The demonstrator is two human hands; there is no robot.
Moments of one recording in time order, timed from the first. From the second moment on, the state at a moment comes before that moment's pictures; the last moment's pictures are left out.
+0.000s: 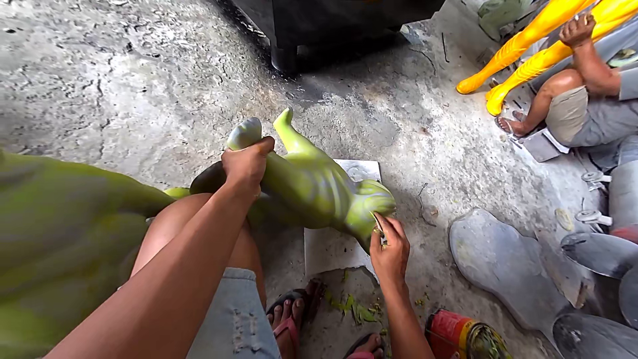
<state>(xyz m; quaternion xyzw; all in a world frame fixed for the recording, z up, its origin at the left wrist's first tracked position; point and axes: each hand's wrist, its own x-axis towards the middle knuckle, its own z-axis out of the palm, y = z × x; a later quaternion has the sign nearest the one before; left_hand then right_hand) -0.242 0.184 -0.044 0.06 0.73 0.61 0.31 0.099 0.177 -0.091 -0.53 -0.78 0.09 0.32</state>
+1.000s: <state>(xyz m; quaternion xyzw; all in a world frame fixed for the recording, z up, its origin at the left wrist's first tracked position) -0.184 0.171 0.025 0.15 0.73 0.59 0.31 0.329 0.111 -0.026 -0.77 -0.59 0.06 0.25</state>
